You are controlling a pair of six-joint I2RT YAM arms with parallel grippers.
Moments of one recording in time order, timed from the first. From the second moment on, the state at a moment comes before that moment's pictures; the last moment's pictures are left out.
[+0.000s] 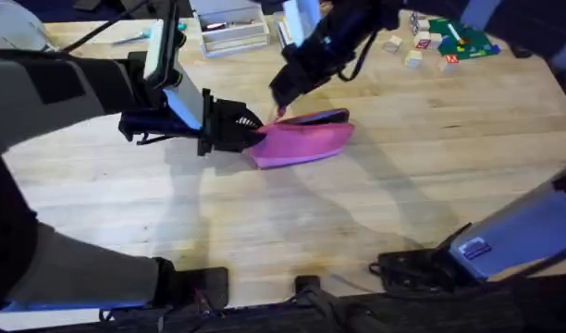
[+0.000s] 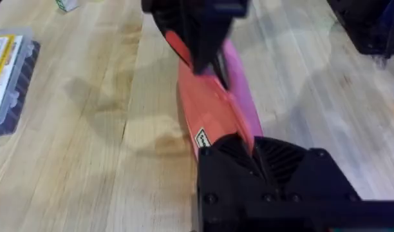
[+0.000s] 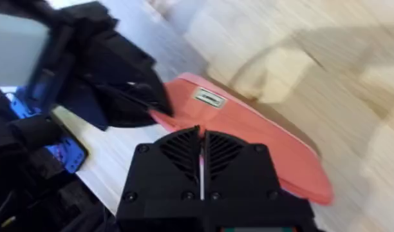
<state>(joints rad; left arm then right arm) 0.00 1.69 0.92 -0.77 1.22 1.56 0.49 1.79 1.59 -1.05 -0.40 -0.07</state>
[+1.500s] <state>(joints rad) 0.00 1.69 0.92 -0.79 1.18 1.56 0.23 1.69 1.62 -1.11 -0.32 -0.09</state>
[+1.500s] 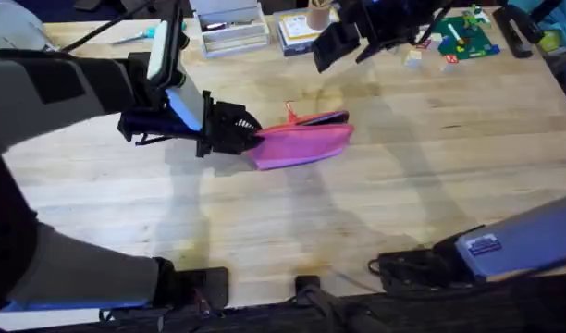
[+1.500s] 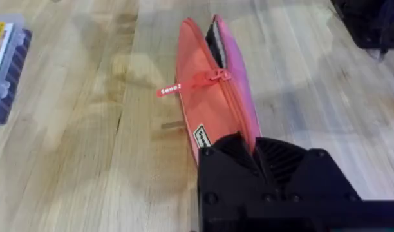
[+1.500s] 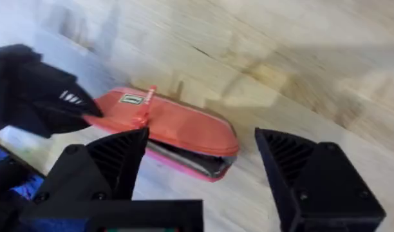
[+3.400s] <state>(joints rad) 0.29 1.44 0.92 -1.02 1.11 1.56 0.47 1.64 1.63 -1.13 -0.32 0.14</state>
